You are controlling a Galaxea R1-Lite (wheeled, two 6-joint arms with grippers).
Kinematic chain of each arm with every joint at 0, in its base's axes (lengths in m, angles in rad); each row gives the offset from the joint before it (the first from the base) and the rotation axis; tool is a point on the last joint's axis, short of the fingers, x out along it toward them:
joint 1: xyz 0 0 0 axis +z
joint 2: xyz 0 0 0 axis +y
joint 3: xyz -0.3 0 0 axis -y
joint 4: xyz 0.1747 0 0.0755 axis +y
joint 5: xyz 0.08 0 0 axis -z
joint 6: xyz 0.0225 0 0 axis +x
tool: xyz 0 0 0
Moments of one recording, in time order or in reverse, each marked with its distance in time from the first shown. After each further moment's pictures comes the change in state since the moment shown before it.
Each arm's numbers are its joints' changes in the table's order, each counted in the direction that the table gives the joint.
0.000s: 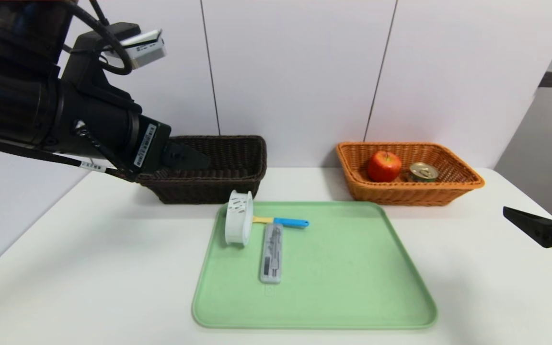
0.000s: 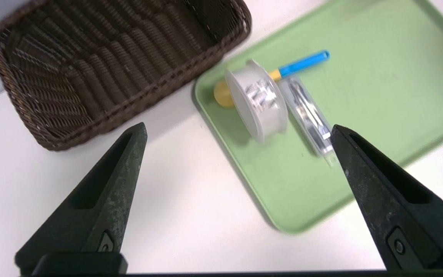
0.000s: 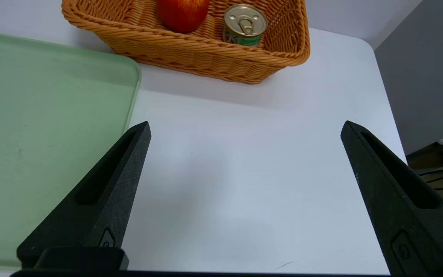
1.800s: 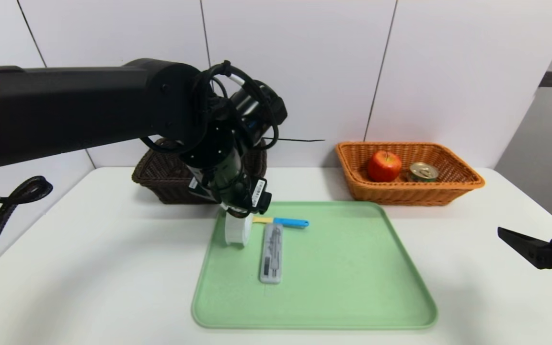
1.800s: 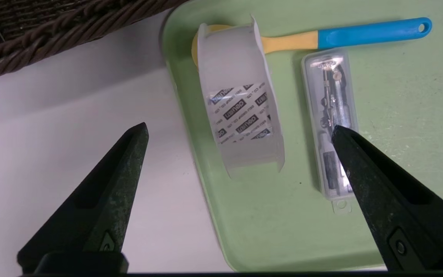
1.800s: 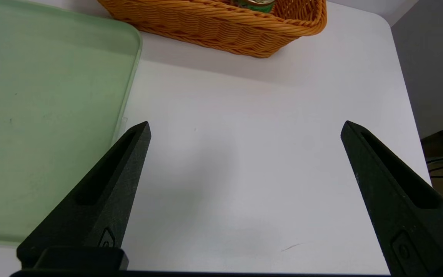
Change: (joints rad) left arm -0.182 0.508 0.340 0.268 -0.319 -0.386; right arm 0.010 -0.006 -0.065 -0.001 -0.001 -0.007
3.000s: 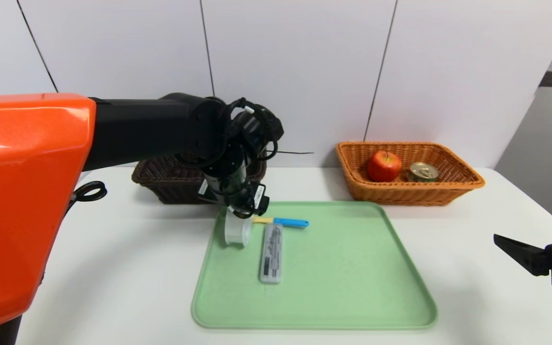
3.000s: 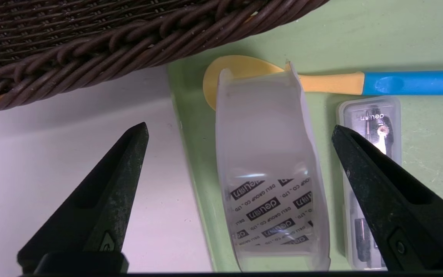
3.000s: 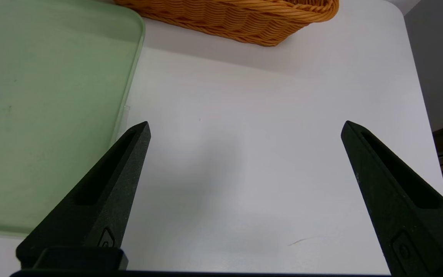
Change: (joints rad) left arm 0.069 0.117 0.012 -0.079 0.005 0.006; right arm 0.000 0.010 -0.020 0.001 -0.012 0.002
